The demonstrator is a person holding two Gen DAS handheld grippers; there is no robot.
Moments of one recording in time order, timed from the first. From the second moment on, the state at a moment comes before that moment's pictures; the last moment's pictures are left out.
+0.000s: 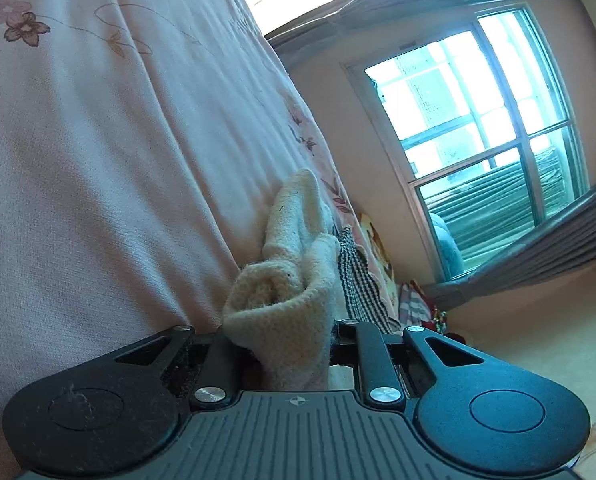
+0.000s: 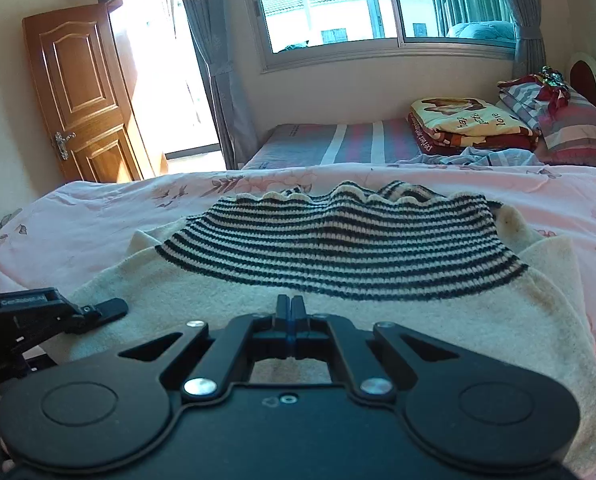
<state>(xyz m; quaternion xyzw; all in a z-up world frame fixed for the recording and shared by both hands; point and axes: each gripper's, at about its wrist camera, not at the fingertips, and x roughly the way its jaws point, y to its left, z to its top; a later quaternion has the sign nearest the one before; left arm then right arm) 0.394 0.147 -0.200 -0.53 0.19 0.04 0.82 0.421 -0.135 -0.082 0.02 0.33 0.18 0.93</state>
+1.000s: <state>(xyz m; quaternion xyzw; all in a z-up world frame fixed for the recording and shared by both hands) 0.467 -0.092 -0.101 -0.23 0.34 -0.21 0.89 0.420 -0.391 -0.098 0.47 0.34 0.18 0.80</state>
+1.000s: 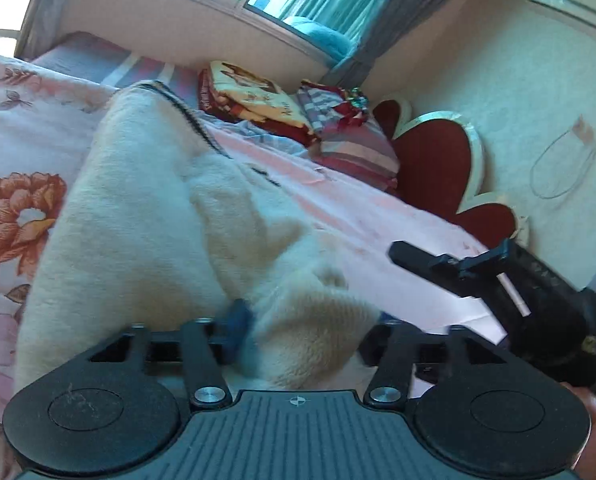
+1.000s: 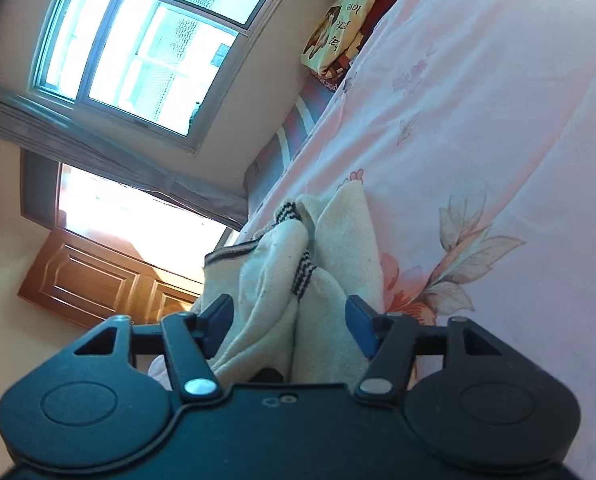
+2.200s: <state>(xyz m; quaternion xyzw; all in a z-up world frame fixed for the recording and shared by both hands) 0.490 -0.037 -0.121 -0.13 0.39 -0.12 0.90 0.416 -0.345 -0.082 0.22 0.34 0.15 0.90</state>
